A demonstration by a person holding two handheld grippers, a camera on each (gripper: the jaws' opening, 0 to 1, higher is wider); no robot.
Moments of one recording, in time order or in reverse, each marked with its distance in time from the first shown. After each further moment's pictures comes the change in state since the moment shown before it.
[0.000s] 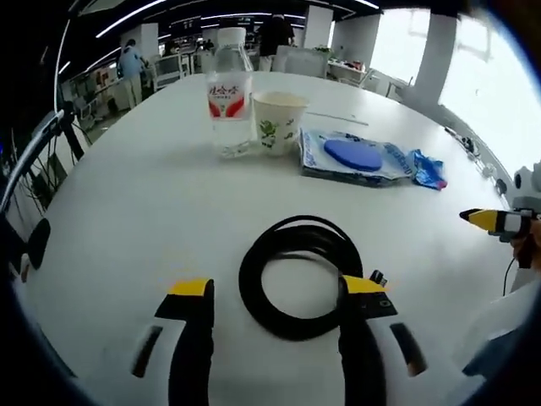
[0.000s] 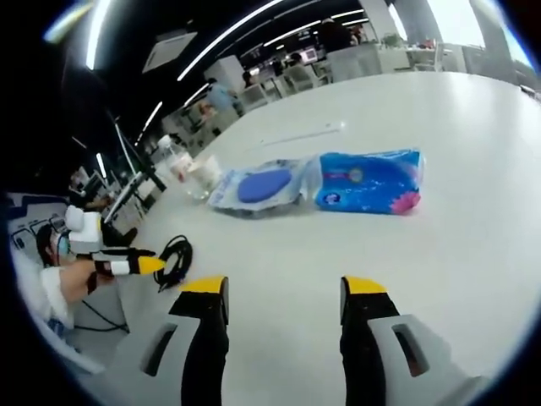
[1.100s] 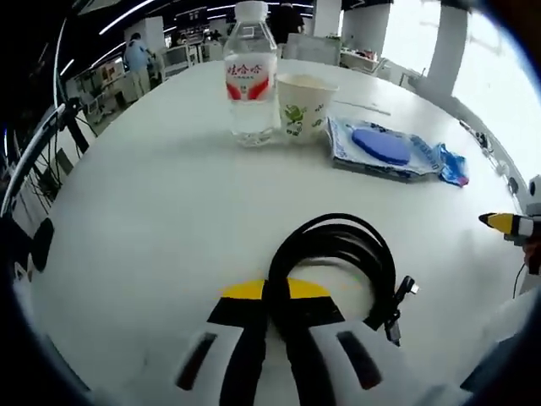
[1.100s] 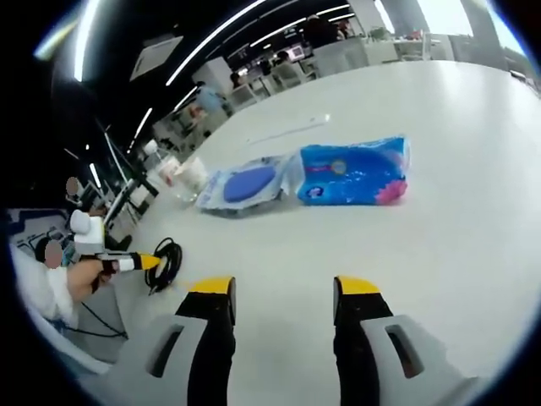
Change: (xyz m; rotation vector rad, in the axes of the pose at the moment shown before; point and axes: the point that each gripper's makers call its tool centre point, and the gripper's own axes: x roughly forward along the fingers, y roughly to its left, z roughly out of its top) left arm 0.012 0.024 -0.004 -0.034 0.068 0.038; right arm 0.005 -0.012 -0.002 0.052 0.003 -0.020
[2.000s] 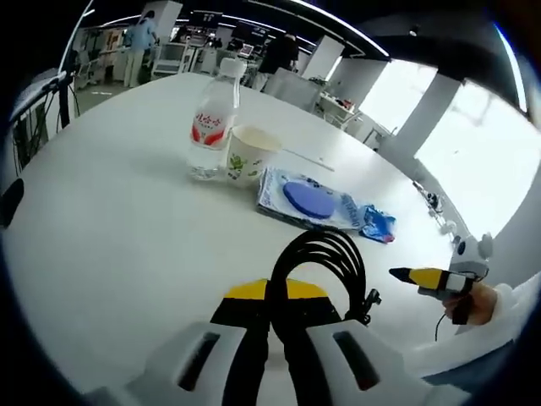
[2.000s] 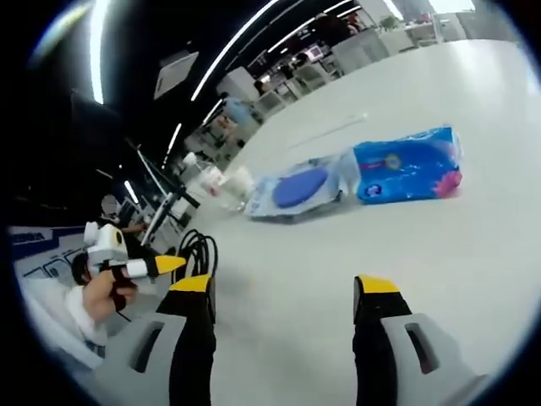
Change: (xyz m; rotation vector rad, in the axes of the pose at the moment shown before) left arm -0.059 -0.075 0.032 -0.160 -0.169 -0.288; right arm 0.009 0.076 0.002 0.087 0.000 0.292
